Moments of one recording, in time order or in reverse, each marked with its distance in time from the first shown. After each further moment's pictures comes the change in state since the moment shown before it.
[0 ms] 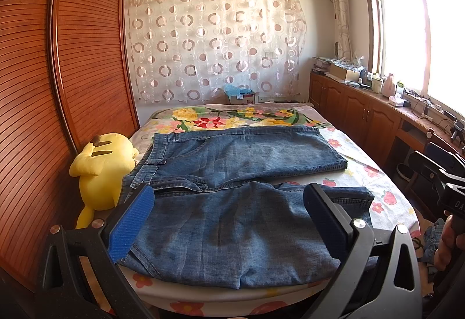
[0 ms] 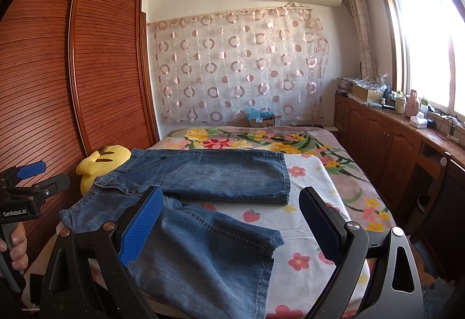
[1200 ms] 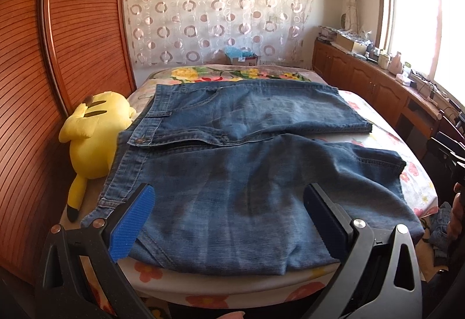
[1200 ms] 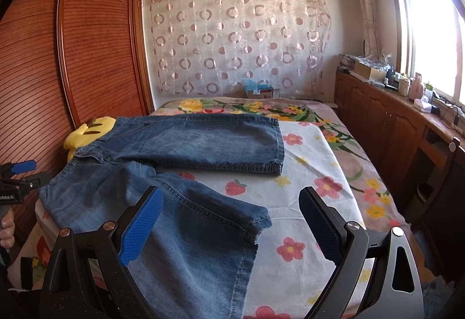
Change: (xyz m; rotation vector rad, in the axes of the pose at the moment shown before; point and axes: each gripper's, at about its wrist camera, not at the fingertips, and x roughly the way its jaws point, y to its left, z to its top) left arm 0.064 0.052 -0.042 -0.024 0.185 -0.017; right arm 0.030 -0.020 -0.008 -0.018 0.138 -0.005
